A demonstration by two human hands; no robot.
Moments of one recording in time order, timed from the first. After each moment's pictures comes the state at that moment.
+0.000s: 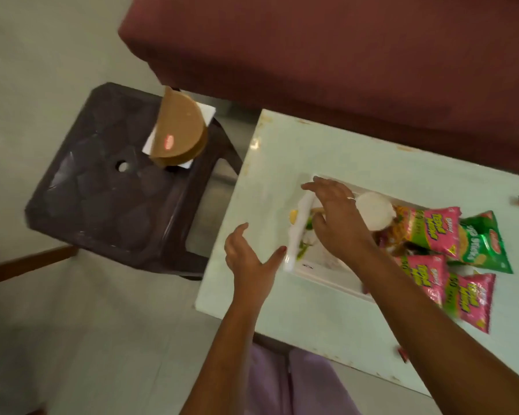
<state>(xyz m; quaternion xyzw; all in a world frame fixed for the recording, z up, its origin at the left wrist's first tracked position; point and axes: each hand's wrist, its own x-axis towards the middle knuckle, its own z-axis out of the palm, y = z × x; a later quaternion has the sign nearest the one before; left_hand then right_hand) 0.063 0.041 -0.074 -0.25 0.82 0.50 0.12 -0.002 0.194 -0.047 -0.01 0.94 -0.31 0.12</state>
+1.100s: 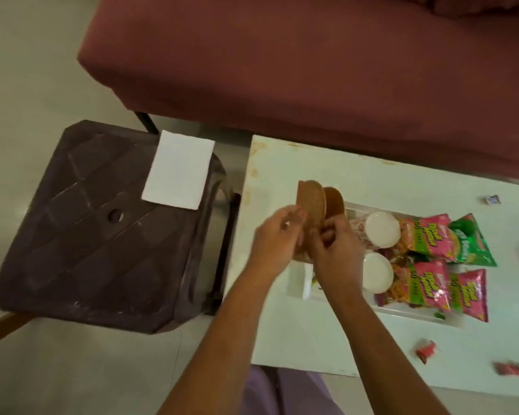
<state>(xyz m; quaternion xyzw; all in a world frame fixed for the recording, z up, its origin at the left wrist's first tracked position) -0.054 0.009 -0.021 -0.07 0.74 0.60 0.31 -0.008 0.105 -0.023 0.31 0.87 -0.38 -0.02</state>
